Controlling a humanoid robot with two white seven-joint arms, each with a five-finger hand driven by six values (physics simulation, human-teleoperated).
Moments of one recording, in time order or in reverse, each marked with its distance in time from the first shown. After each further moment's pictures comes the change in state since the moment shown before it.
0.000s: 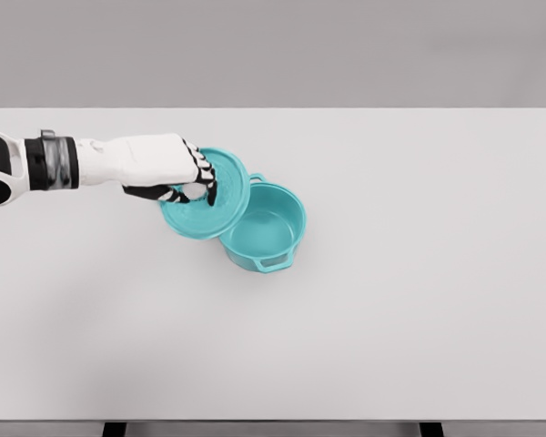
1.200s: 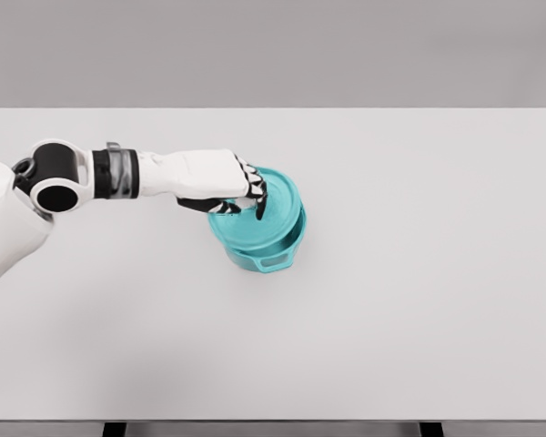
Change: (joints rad) left arm -0.006 -0.163 -0.041 0.065 -0.058 0.000 0.000; right arm 0.000 0.000 0.000 0.000 0.000 0.000 0.000
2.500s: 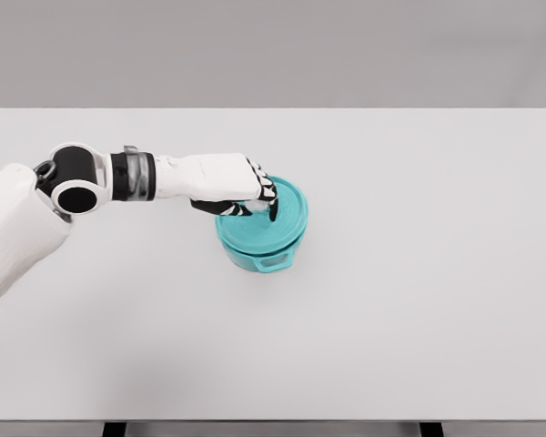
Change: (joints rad) left arm 0.002 -0.057 -0.004 0.047 -0.030 0.000 0.000; right arm 0.000 0.000 0.000 0.000 0.000 0.000 0.000
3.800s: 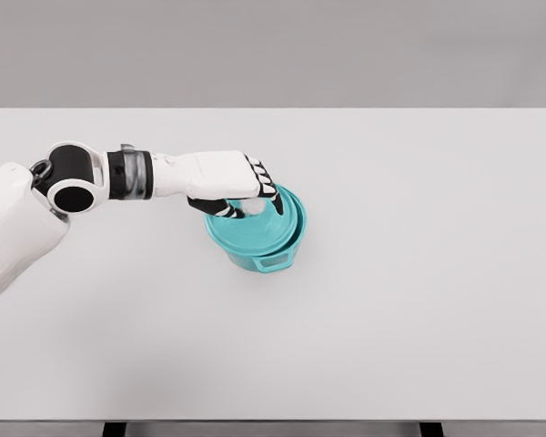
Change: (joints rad) left arm 0.002 0.008 0.011 -0.014 0.003 0.000 0.000; right arm 0.000 0.000 0.000 0.000 0.000 0.000 0.000
